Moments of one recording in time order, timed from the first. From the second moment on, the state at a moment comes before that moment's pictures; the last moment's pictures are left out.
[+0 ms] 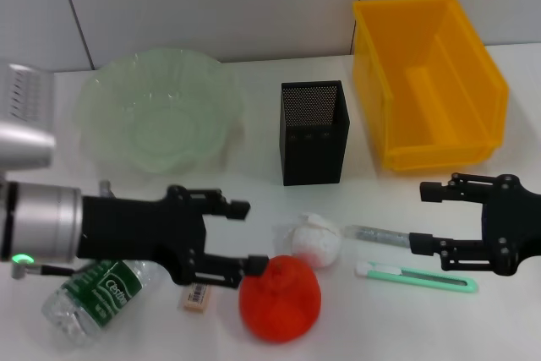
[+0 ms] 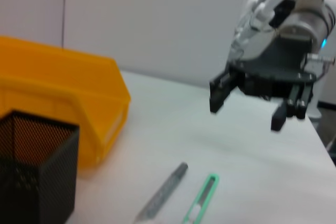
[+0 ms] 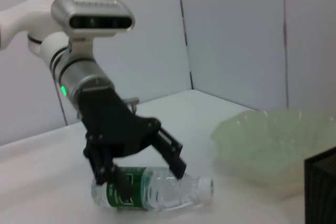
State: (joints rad) left arm -0.52 -2.07 1.18 0.89 1.85 1.55 -1.54; right arm 0.18 2.08 2.29 1.13 1.33 -1.72 1.47
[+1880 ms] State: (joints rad) left arm -0.55 -2.08 1.50 0.71 1.70 1.29 -1.48; right arm 0.20 2.08 2.37 1.08 1.31 -1.73 1.46
